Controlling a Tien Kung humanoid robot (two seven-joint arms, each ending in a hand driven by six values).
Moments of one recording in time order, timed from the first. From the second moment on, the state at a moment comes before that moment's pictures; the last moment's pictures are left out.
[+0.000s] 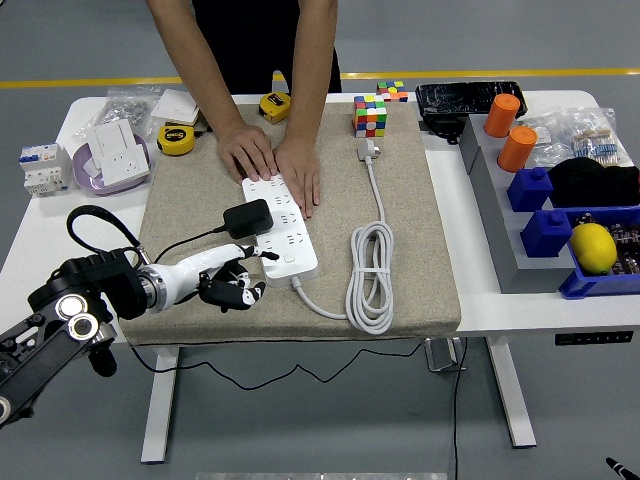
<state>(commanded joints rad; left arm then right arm) -0.37 0.32 -0.96 -1.51 1.35 -0.32 0.51 0.15 -0.20 1.50 0.18 -1.60 0.06 -0.14</state>
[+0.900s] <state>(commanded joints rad) -0.49 0.30 -0.84 -1.47 1.56 -0.33 0.56 0.15 -0.20 1.49 0.18 -1.60 0.06 -0.14</state>
